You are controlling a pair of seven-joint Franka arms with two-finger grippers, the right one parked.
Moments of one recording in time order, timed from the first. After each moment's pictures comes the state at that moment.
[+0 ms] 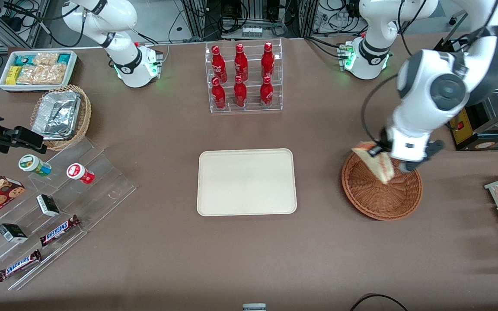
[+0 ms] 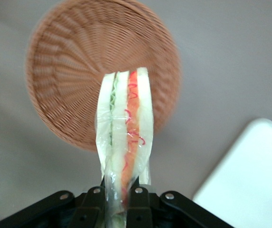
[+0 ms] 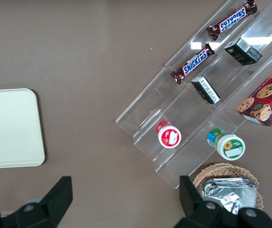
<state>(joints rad) -0.06 0.06 -0.27 -1.95 0.01 1.93 -0.84</state>
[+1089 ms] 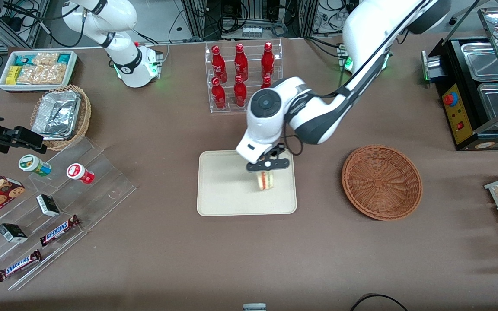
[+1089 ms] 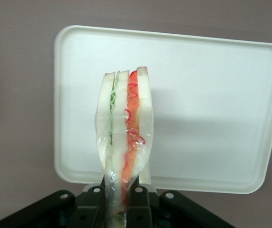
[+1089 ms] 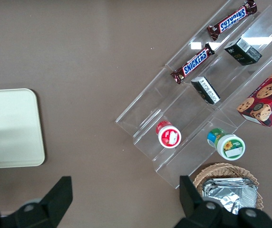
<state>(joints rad) -0.32 0.67 -0.59 -1.46 0.37 2.02 -1.05</state>
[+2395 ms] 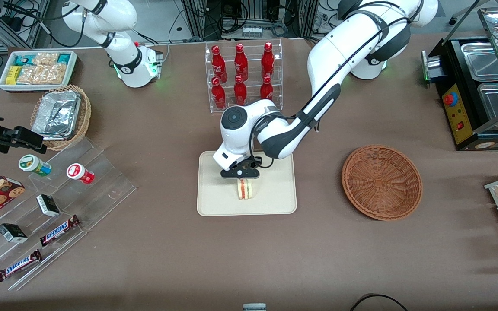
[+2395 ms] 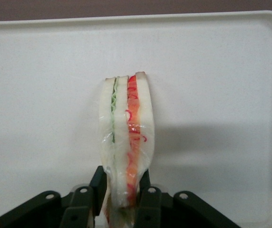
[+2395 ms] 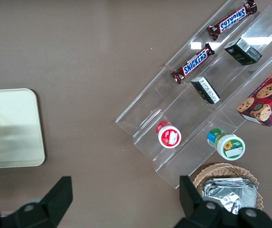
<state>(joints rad) -0.51 0.89 -0.47 -1.30 0.50 2.12 -1.07</state>
